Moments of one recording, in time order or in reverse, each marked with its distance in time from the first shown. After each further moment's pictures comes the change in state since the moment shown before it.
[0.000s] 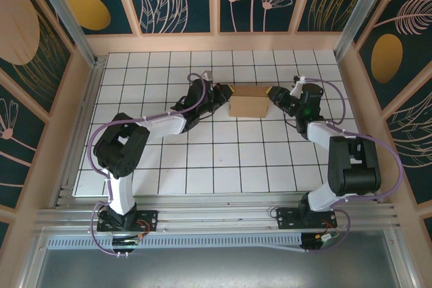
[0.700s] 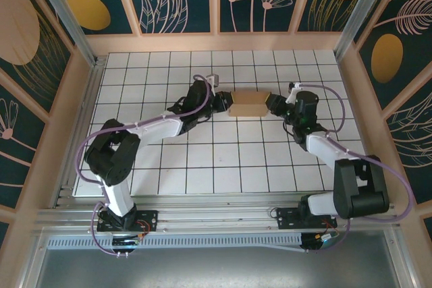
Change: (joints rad) left arm -0.029 -0.123 -0.037 -0.209 0.038 0.334; right arm 0.100 -0.212 -0.111 -0.119 0.219 -0.173
